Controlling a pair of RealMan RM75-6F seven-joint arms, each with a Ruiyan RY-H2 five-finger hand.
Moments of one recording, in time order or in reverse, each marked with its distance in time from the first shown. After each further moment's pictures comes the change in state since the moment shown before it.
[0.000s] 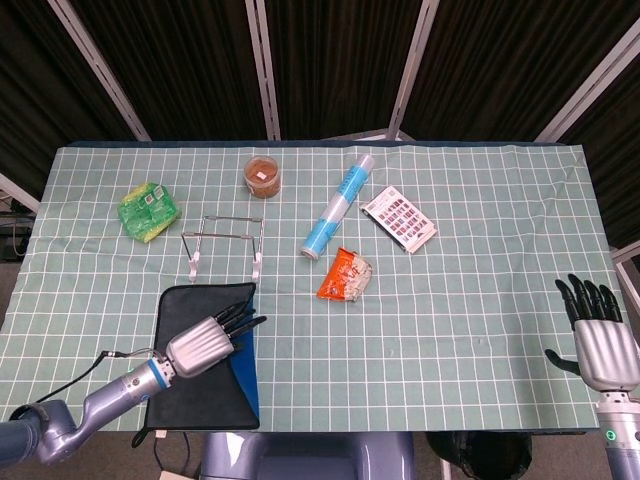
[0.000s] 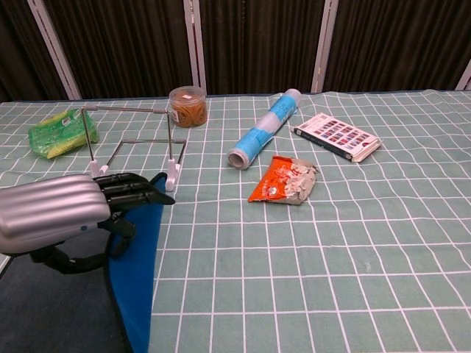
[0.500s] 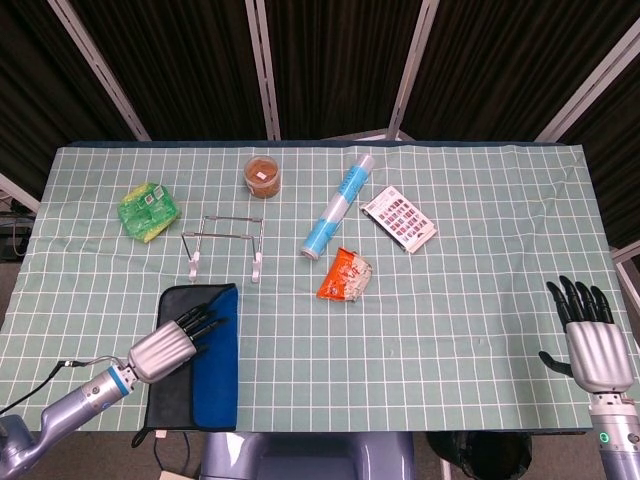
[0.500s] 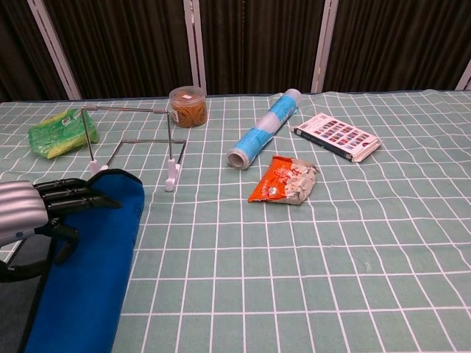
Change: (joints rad) left arm 0.100 0.051 0.057 0.116 0.032 0.099 -0.104; right arm 0.000 -0.006 -0.009 -0.018 -0.020 0.012 -0.031
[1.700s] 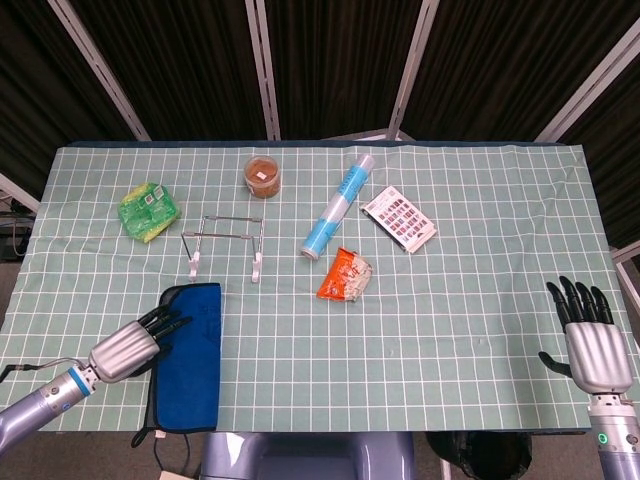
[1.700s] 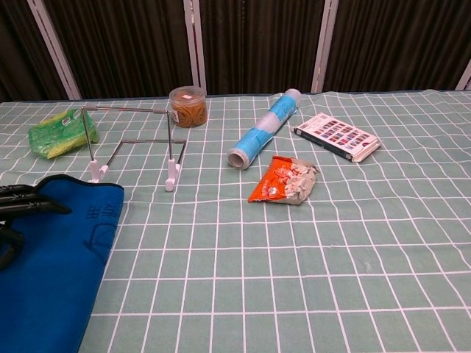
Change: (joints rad) left arm 0.062 0.048 0.034 0.167 0.040 0.034 -0.184; right arm -0.003 -0.004 -0.001 -0.008 0.001 0.007 -0.022
